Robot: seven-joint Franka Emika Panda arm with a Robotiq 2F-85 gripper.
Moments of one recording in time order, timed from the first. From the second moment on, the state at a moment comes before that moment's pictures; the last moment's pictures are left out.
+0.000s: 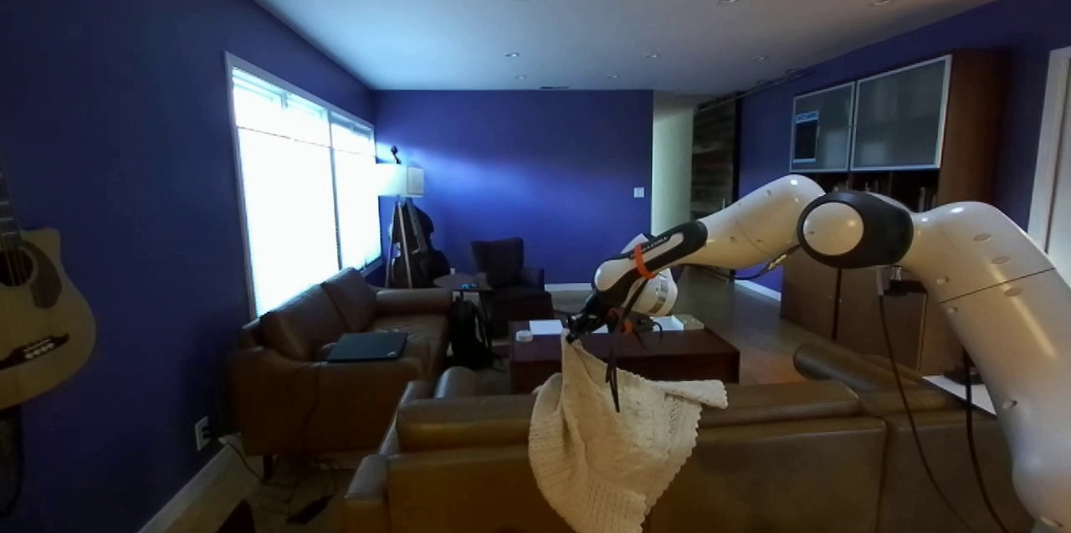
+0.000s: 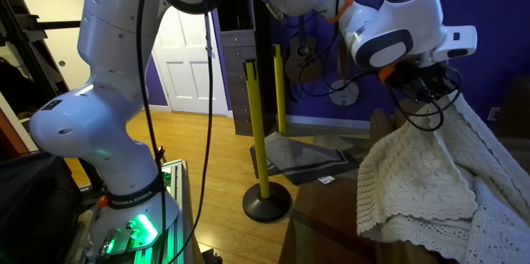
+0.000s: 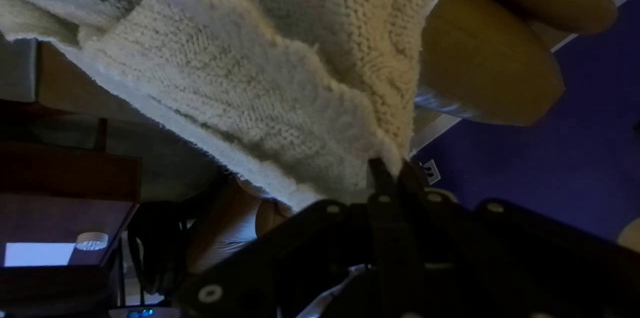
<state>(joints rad) -0.33 0.59 0.19 -1.61 0.32 2.84 -0.31</state>
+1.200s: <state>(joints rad) -0.10 0.58 0.21 -1.43 0.21 2.58 -0.25</state>
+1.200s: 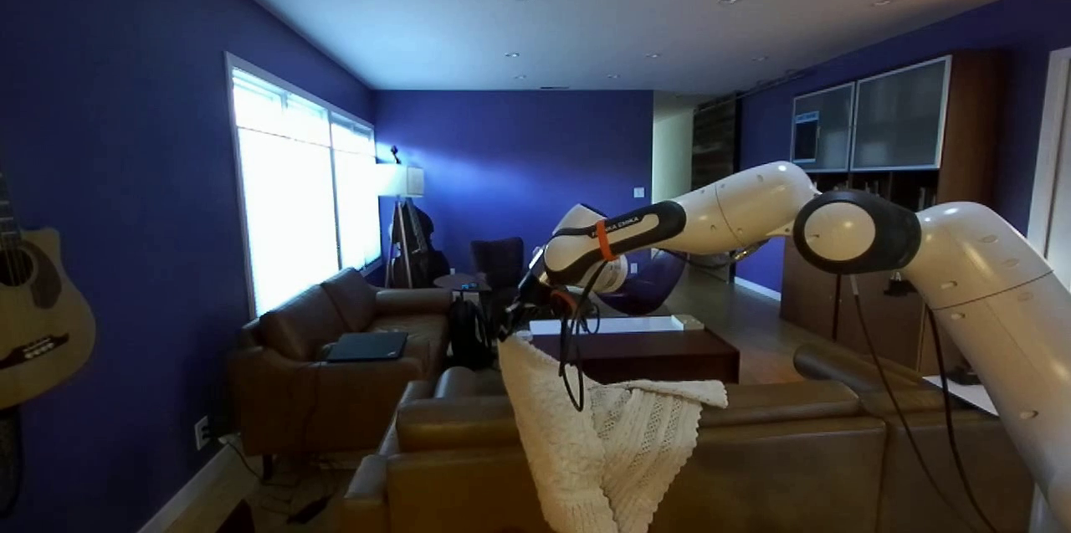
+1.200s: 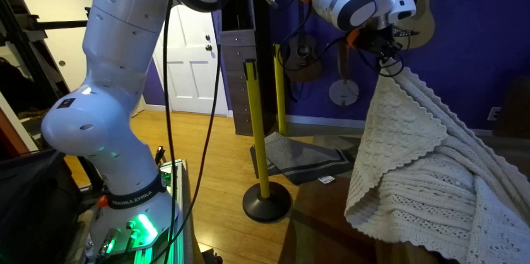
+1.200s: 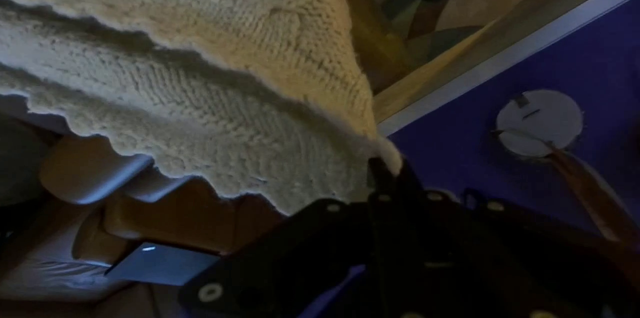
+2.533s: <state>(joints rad) -0.04 0.62 0.32 -1.40 0.25 2.60 -0.38</state>
